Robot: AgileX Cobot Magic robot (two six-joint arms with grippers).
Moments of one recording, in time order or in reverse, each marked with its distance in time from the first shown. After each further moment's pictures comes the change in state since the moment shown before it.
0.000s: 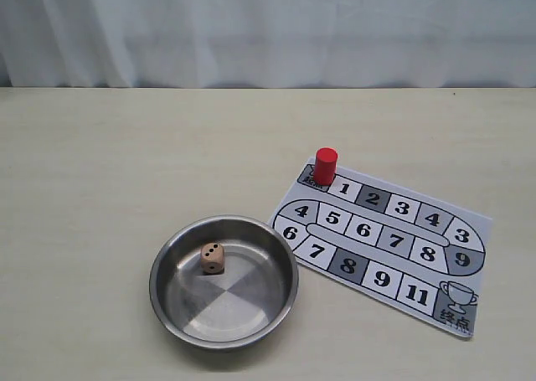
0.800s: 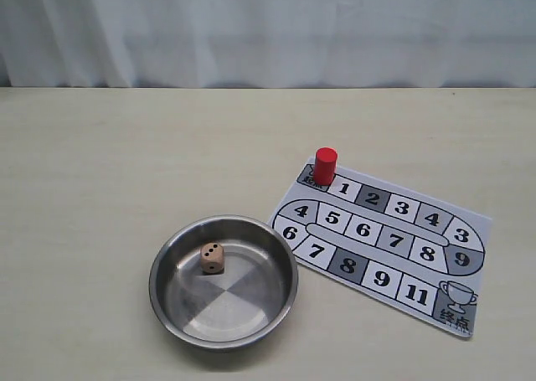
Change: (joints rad) left arm 0.000 0.000 0.000 0.000 0.000 0.000; right arm 0.071 0.601 -0.435 0.000 0.370 -0.082
